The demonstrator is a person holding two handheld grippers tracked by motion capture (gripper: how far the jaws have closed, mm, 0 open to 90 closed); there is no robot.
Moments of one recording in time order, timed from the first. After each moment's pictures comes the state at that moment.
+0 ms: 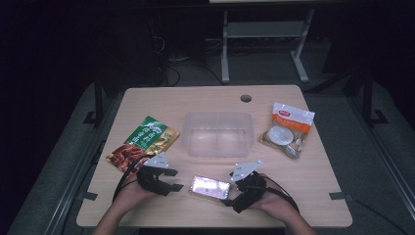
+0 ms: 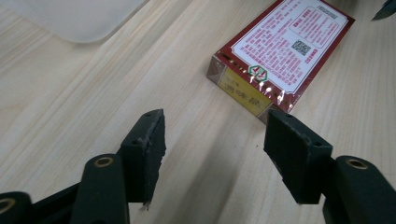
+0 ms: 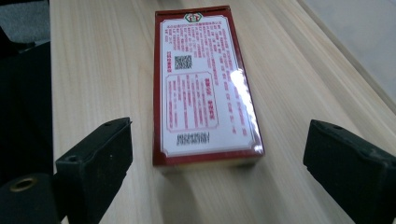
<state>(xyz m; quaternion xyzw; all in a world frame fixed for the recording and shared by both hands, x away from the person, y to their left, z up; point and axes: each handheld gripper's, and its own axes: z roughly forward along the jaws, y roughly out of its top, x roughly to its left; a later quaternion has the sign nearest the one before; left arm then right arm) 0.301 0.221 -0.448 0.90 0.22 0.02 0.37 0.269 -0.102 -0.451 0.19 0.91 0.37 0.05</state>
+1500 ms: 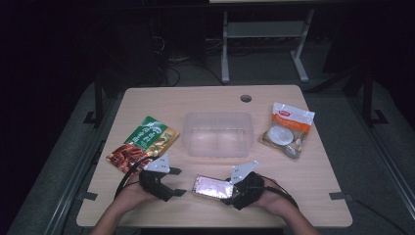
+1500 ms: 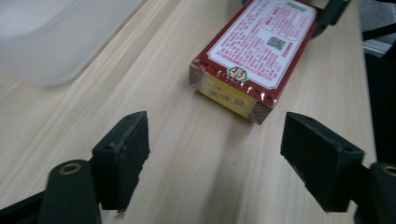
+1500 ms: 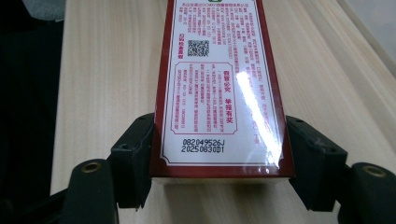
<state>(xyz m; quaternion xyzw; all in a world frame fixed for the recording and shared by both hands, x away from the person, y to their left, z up) 0.295 0.212 -0.442 0.90 0.14 0.02 0.40 0.276 -0.102 -0.457 0.13 0.92 0.36 0.03</state>
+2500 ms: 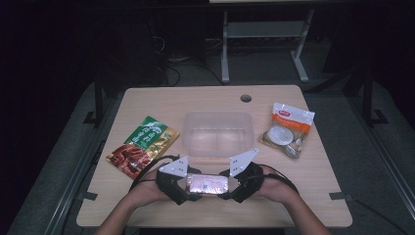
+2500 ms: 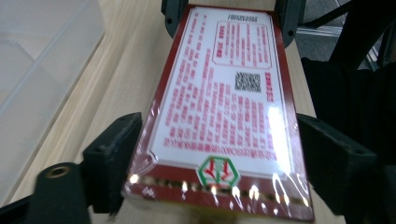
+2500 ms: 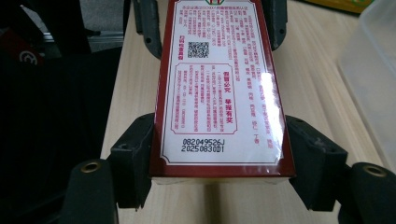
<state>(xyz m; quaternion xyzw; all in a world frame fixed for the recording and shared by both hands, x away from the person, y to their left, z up) 0.292 0.164 -0.429 0.90 0.04 -0.01 0.43 0.291 -0.096 -0.421 0.03 0.91 0.40 0.01</state>
